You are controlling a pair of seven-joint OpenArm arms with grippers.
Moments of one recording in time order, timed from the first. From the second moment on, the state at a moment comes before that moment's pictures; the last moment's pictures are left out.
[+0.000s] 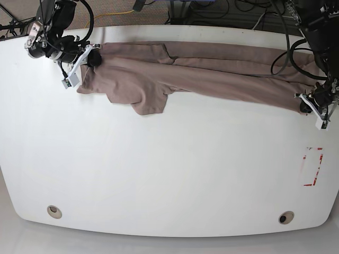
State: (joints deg) left arm -7.2 -26.2 -30.3 65.0 -14.3 -42.8 46.2; right arm -15.6 9.4 33.4 97.5 44.1 41.0 -81.5
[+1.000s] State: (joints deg) left arm 9.7 -24.8 -43.3 94.4 -17.4 -43.2 46.7; right arm -15.5 9.3 33.4 97.4 44.2 41.0 -81.4
